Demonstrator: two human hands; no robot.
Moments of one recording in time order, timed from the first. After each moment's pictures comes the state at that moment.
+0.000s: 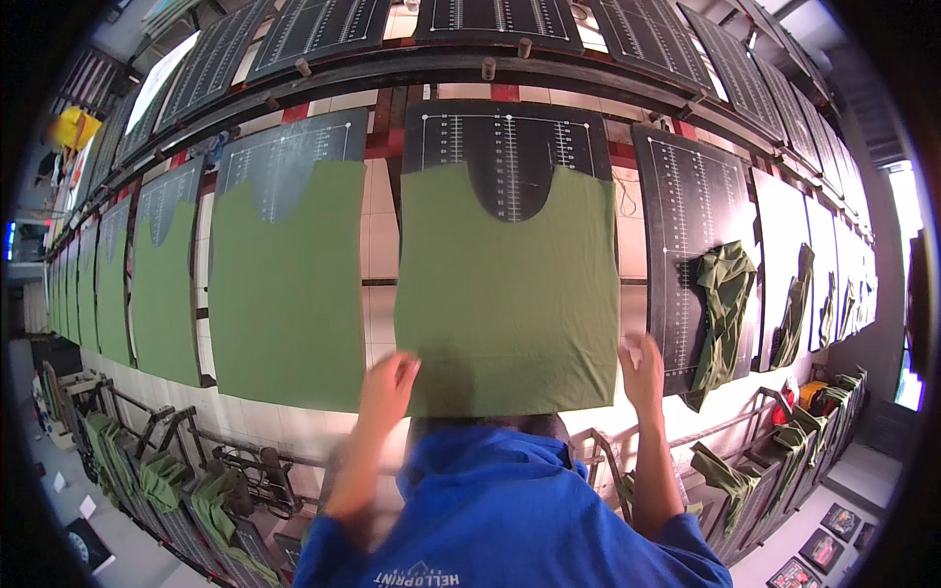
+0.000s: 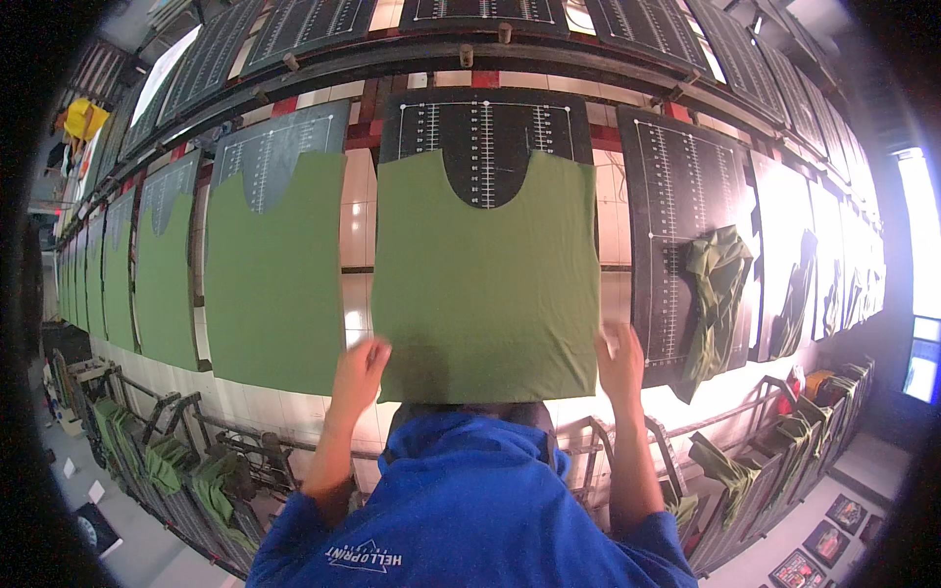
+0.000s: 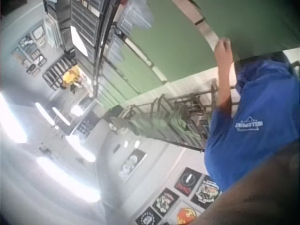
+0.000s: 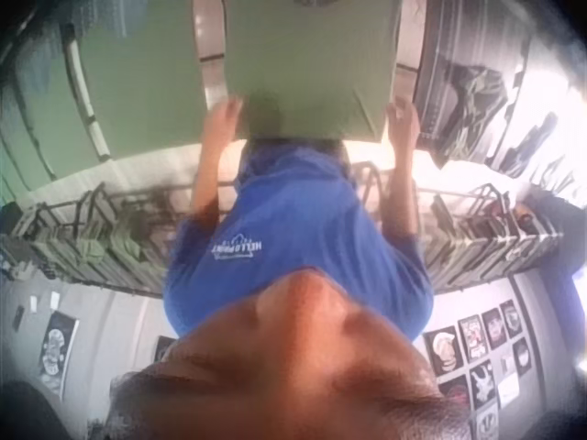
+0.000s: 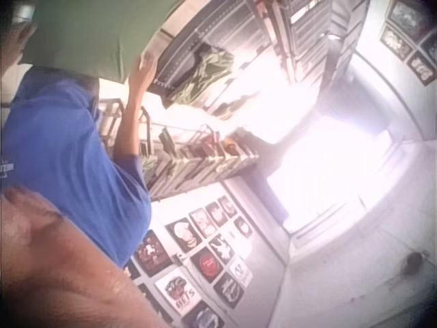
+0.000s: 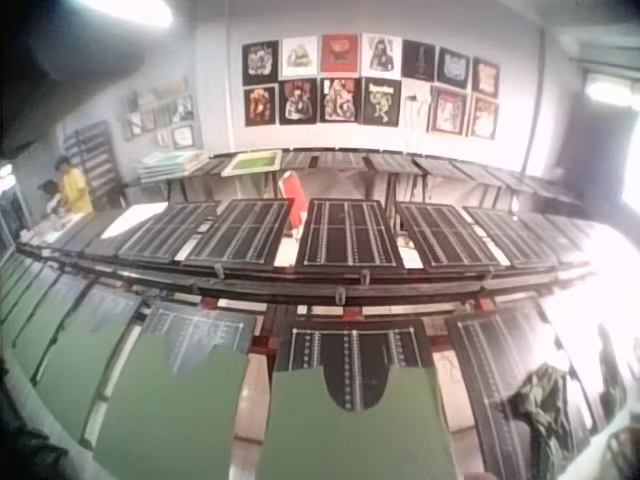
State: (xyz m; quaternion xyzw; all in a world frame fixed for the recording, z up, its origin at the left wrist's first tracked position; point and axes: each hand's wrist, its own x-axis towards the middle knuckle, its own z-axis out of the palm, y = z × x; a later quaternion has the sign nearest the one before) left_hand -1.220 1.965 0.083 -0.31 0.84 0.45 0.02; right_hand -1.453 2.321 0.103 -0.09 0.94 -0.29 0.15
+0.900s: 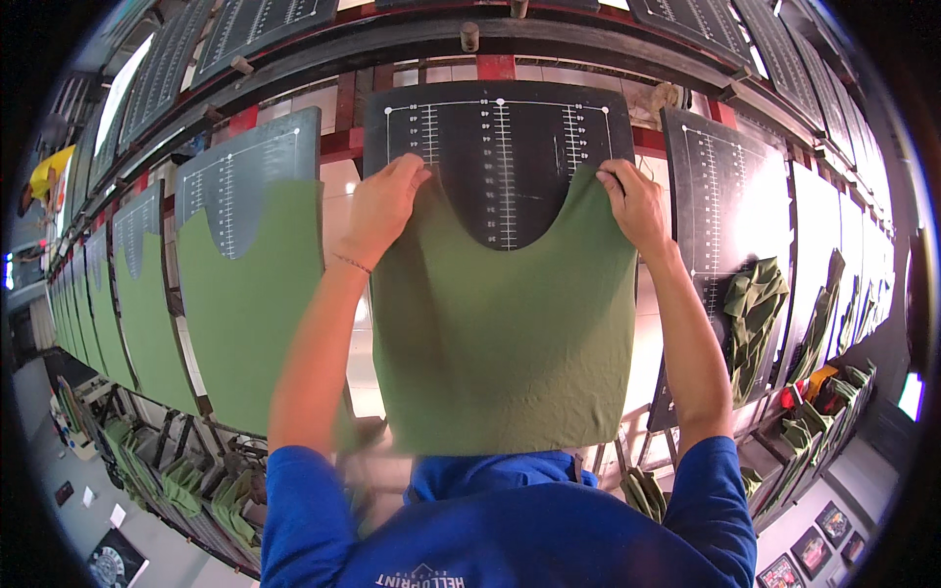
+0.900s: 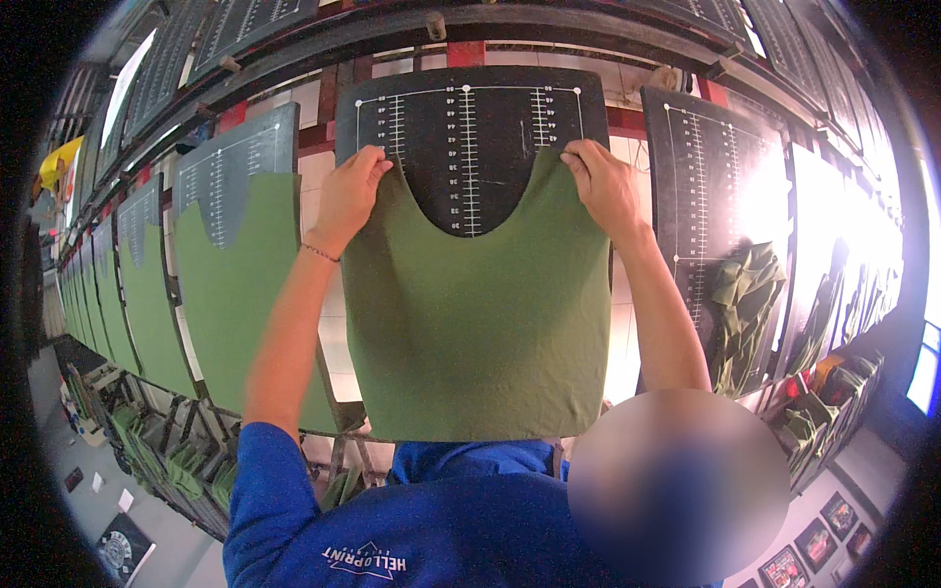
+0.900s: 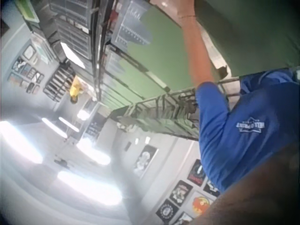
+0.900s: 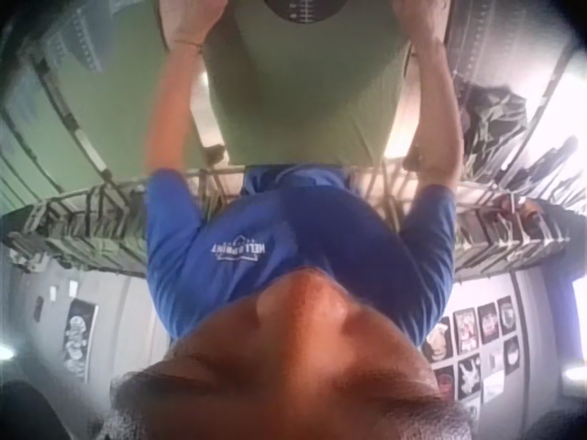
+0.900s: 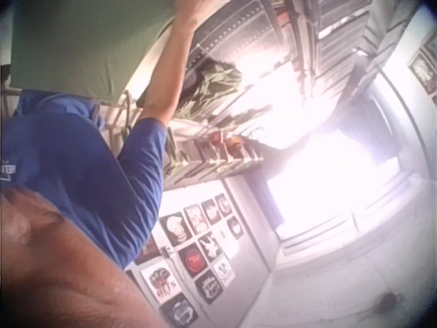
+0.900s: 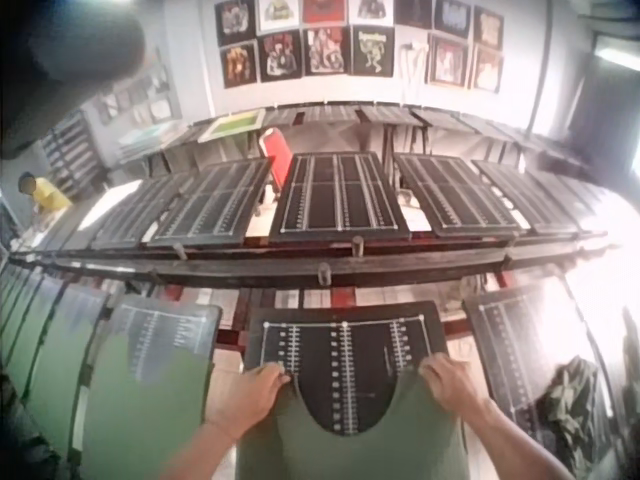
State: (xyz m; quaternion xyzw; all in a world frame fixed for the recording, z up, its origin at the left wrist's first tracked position) left_hand -1.521 1.827 0.027 -0.09 0.95 0.27 -0.14; right_hand -1.710 2.148 0.035 -0.39 0.86 -0.33 -0.02
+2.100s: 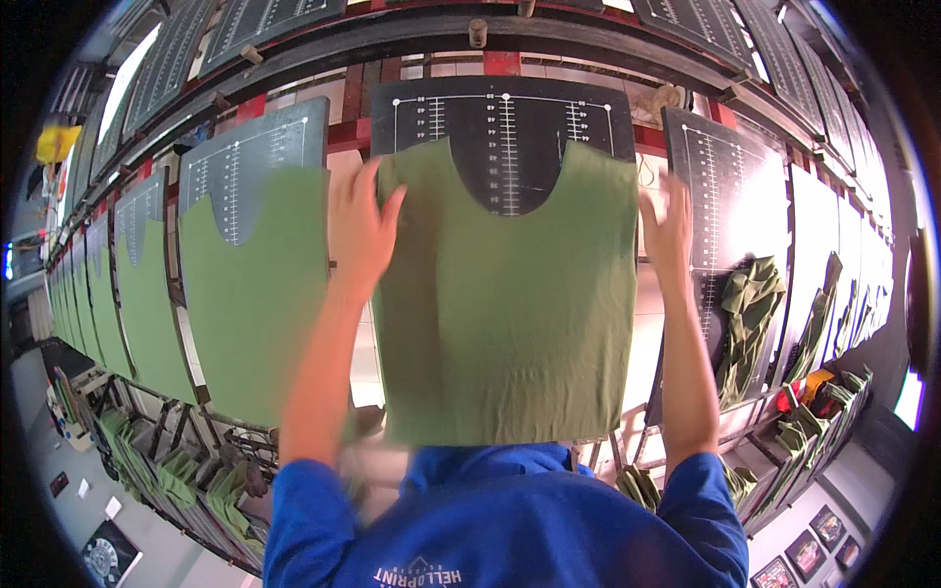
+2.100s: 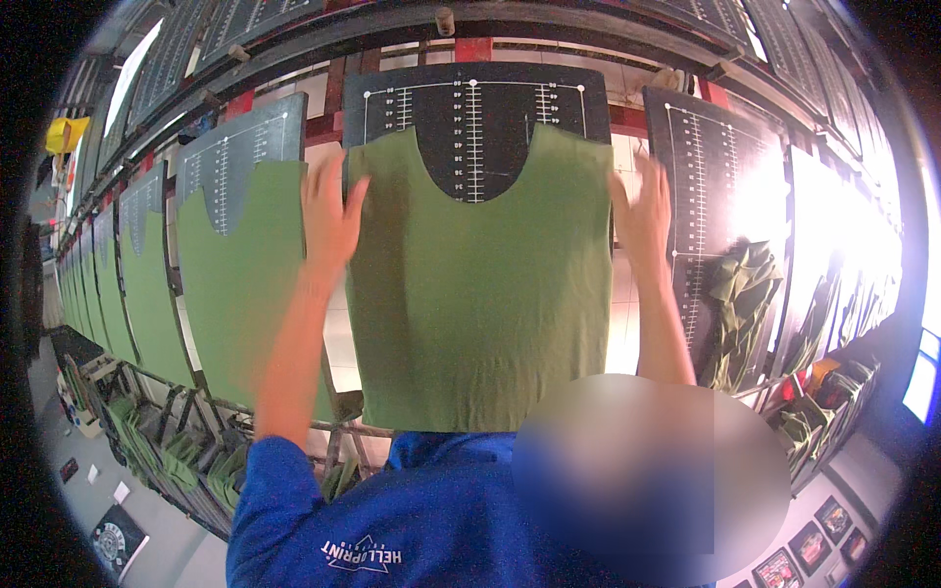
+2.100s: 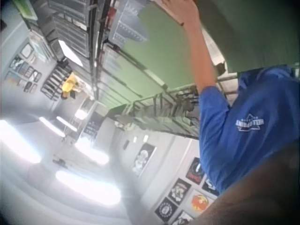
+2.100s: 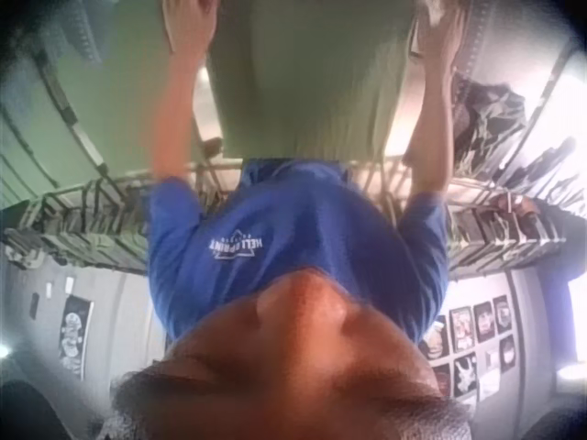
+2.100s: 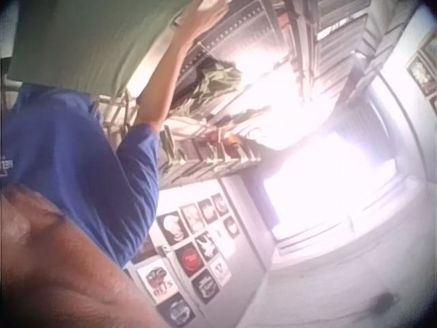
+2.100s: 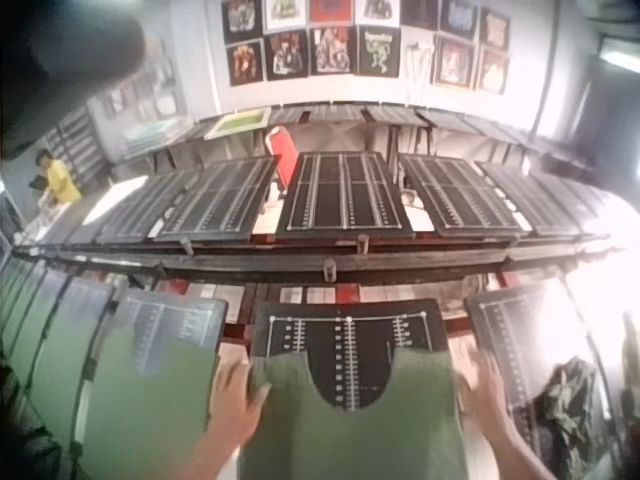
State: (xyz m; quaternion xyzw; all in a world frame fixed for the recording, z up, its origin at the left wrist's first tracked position) left_hand -1.463 1.842 0.050 -0.20 0.94 0.20 -0.20; right_hand -1.684 2.197 0.043 -0.23 0.92 -0.31 -0.04
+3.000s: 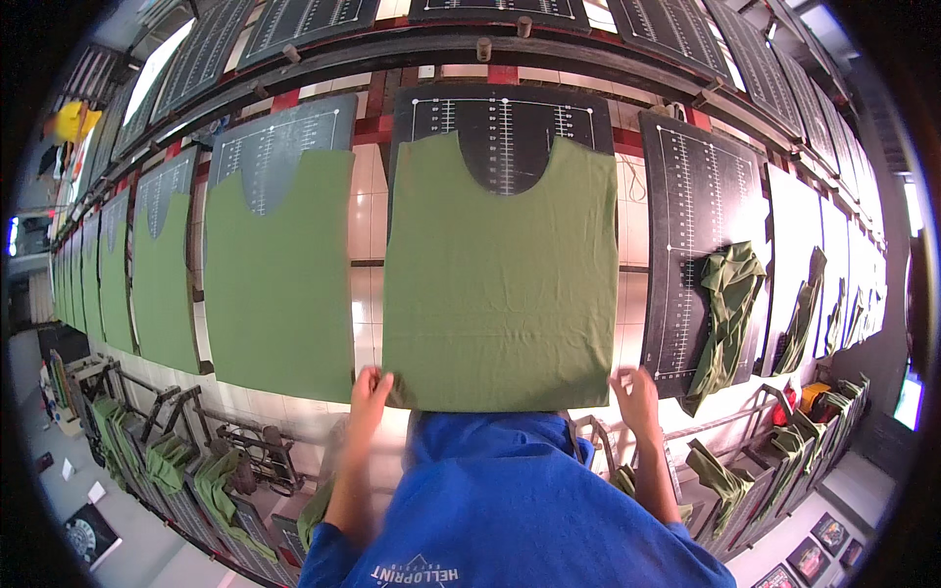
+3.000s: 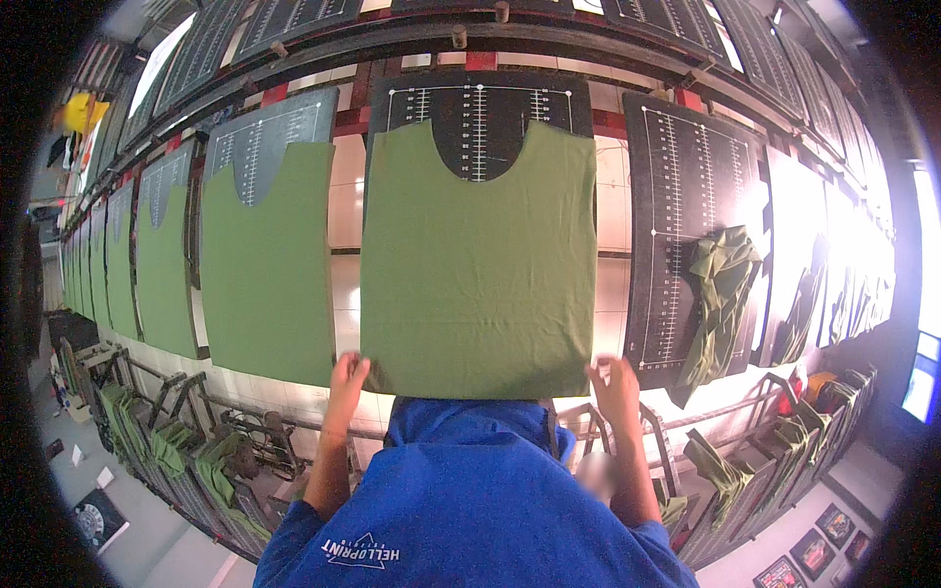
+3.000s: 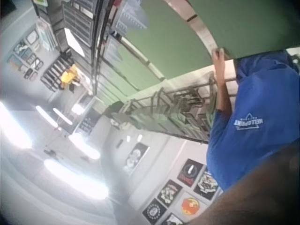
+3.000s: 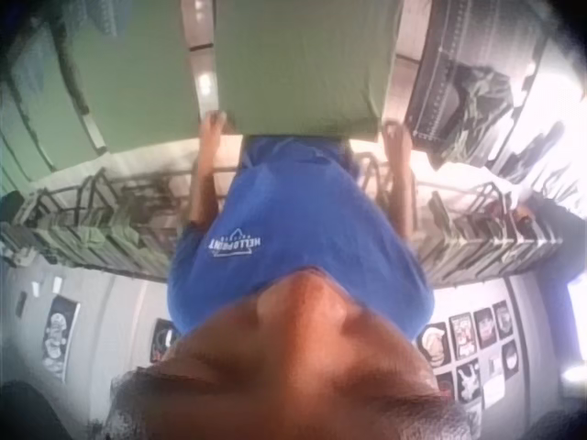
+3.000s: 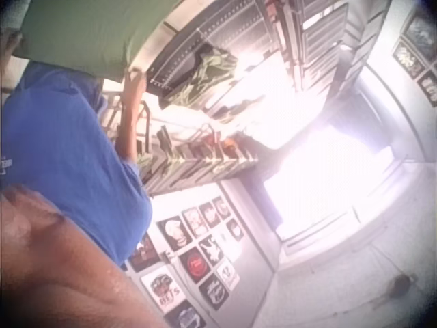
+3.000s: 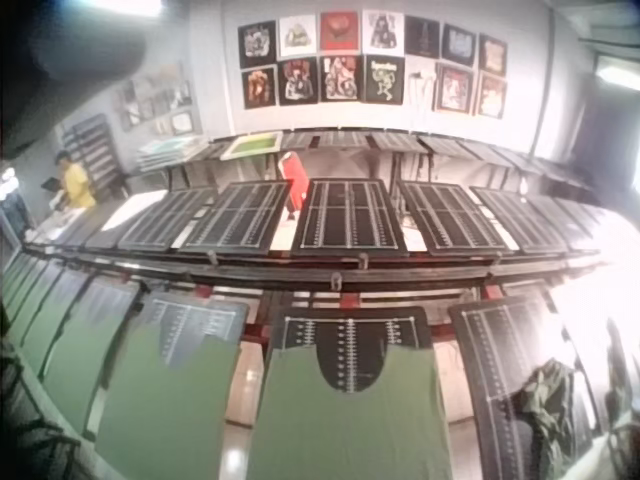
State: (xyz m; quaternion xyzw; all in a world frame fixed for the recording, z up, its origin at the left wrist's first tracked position) left_hand -1.153 1.978 0.029 -0.46 0.67 0.59 -0.01; right_hand -1.435 2.383 0.076 -0.14 0.94 -0.19 0.23
